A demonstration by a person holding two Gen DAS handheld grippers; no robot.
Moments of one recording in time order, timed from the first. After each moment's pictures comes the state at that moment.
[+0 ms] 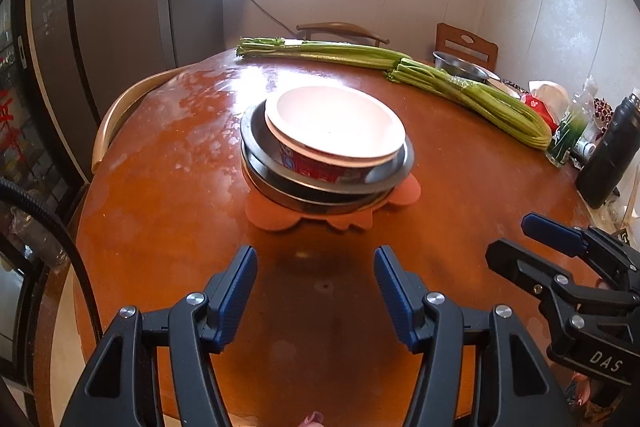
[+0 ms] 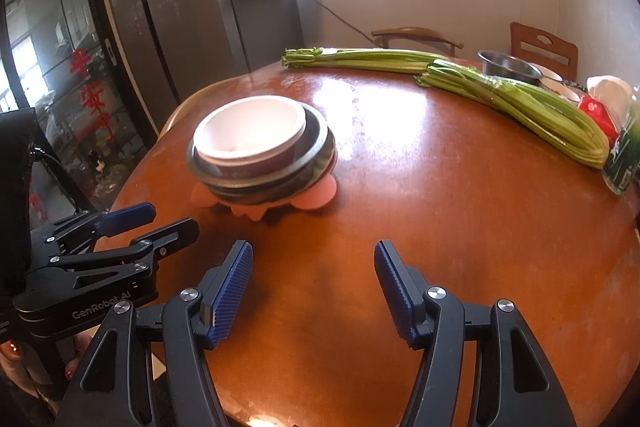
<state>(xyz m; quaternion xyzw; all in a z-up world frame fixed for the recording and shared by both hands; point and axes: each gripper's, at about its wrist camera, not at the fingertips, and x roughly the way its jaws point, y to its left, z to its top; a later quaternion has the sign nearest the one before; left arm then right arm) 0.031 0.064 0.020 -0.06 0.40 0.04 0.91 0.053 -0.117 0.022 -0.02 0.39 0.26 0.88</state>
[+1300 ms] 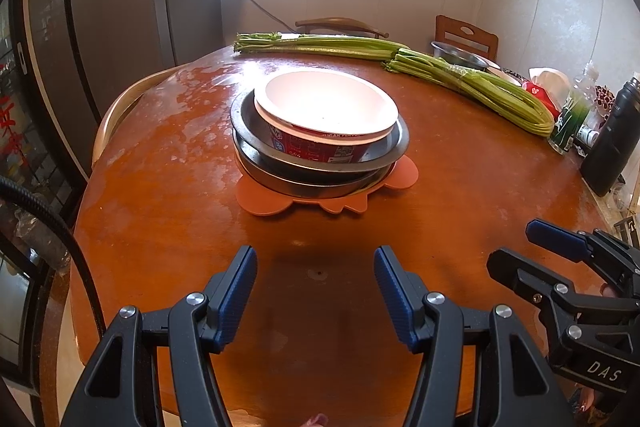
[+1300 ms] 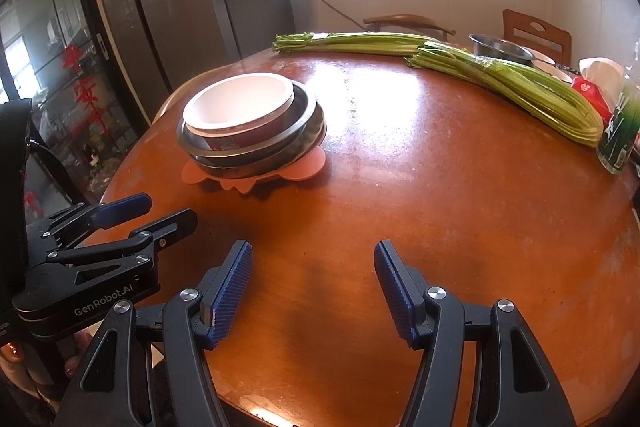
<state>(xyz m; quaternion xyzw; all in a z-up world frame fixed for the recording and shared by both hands) 0.028 0.055 0.010 -0.05 0.41 0.04 0.91 0.050 -0.123 0.007 -0.02 0.41 0.25 0.88</state>
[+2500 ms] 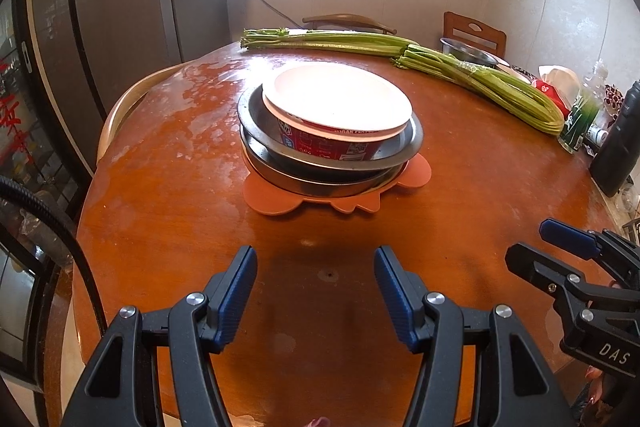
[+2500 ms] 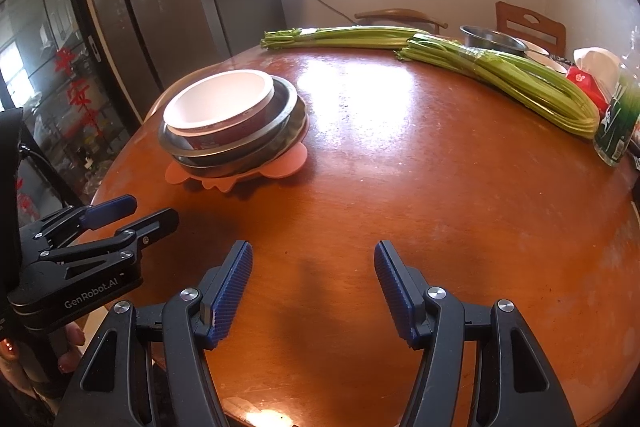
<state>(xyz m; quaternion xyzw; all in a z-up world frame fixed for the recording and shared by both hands) 0.035 0.059 0.004 -0.04 0.41 0.06 0.91 0.057 -0.131 0.002 -0.02 0.42 0.23 0.88</state>
